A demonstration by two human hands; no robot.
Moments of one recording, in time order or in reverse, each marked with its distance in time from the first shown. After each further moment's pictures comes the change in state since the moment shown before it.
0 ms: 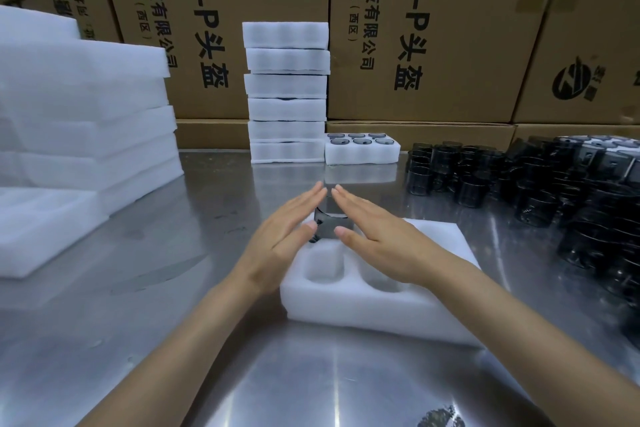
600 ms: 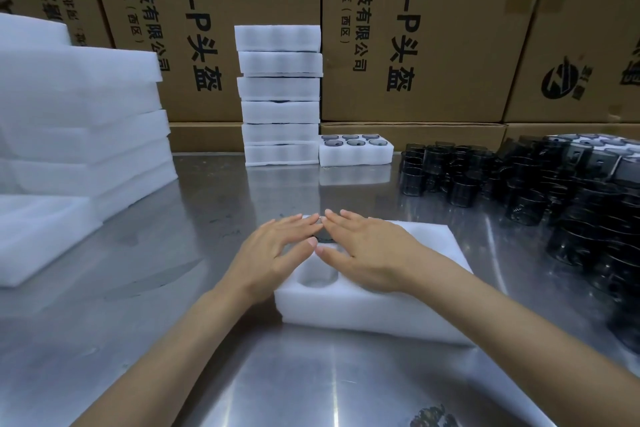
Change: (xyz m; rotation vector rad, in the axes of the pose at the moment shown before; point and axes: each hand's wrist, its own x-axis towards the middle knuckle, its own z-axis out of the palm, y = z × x) left_hand -0.006 -0.005 -0.002 0.257 -0.101 -0.067; right_hand 0.001 -0.017 0.003 -0.281 -0.183 0.073
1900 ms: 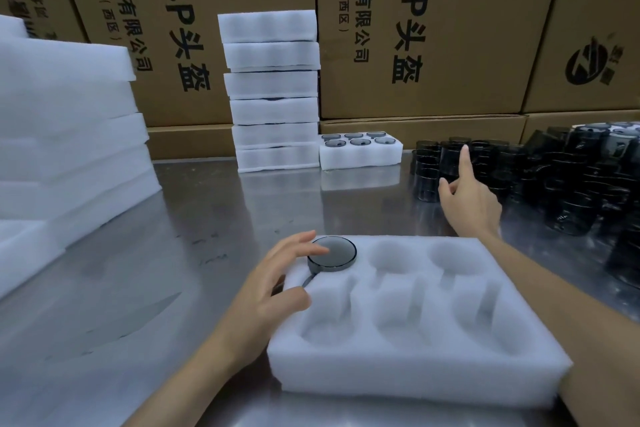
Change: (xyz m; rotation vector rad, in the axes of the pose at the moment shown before) left_hand 0.005 -0.003 0.012 -0.454 0.012 -0.098; right_hand 0.084 0.189 0.029 0.236 0.770 0.725
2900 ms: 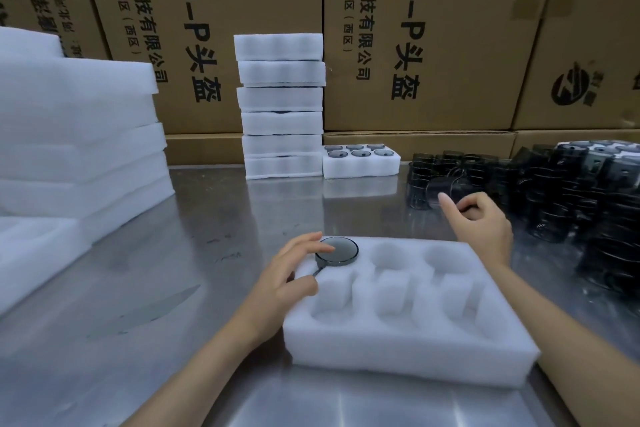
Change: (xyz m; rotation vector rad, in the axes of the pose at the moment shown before) left_hand 0.000 0.002 0.000 0.021 0.012 -0.026; right_hand -0.056 0.000 -0.038 0.435 0.160 0.124
